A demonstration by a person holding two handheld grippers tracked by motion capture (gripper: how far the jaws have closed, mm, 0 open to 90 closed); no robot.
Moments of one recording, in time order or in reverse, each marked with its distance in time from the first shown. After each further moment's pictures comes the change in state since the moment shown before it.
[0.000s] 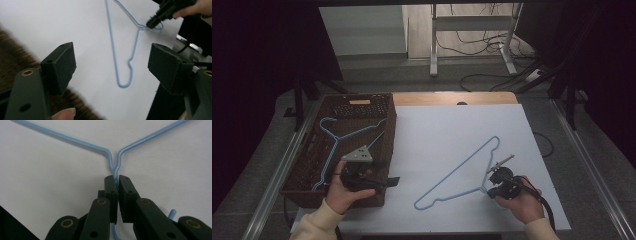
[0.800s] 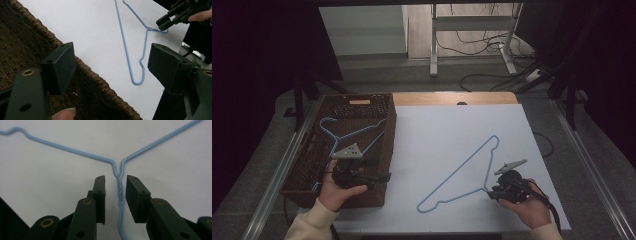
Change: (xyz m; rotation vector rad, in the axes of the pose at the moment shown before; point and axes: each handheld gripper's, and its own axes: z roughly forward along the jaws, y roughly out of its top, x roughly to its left) left arm 0.023 -0.014 -0.015 -0.032 0.031 -0.066; right arm -0.005 -0.019 -0.009 -0.152 0.031 0.001
